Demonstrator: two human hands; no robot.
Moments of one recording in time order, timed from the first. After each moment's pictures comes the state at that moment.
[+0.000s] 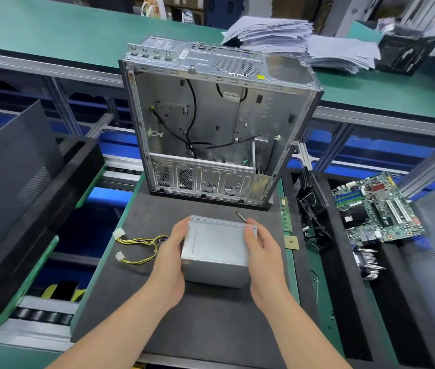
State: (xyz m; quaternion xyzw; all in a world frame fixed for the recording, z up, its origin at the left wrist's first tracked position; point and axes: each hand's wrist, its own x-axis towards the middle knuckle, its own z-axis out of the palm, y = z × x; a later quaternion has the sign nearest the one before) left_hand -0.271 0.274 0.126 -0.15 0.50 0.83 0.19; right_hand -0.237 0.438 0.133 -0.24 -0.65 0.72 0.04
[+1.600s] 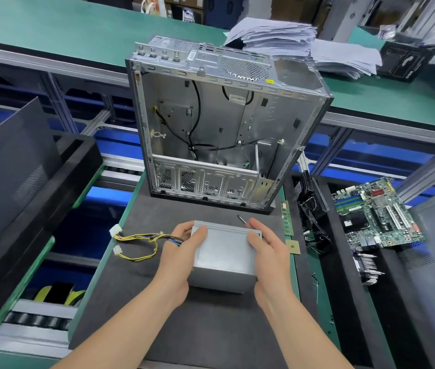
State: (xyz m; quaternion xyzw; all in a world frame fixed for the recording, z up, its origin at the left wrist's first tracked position) left_hand -0.283 0.280 0.124 -0.17 0.56 0.80 0.15; right_hand -0.250 0.437 0.136 -0.29 -0.61 0.73 0.09
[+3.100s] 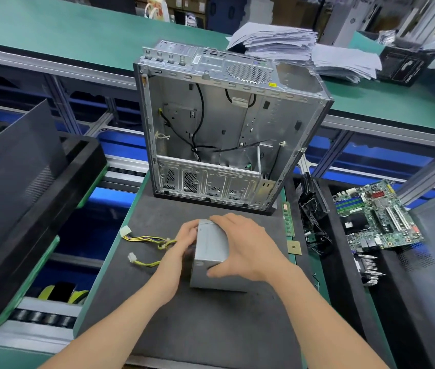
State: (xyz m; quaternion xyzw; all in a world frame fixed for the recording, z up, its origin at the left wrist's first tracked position) left_hand -0.280 0.255 0.116 0.01 0.62 0.77 0.17; right_hand -0.281 0.434 0.169 0.17 -0.97 0.15 -0.05
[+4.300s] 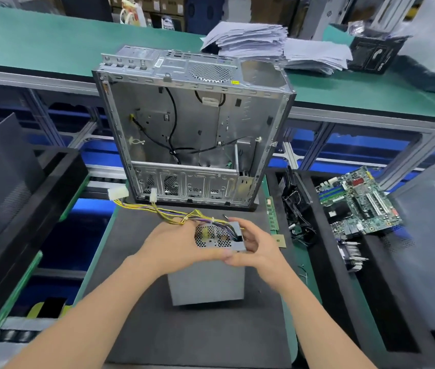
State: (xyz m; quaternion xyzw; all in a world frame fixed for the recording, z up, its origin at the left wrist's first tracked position) left_hand -0.314 0.283 0.158 0.18 0.95 0.22 0.16; right_hand -0.245 0.503 0.129 -0.02 -0.77 0.63 -0.05
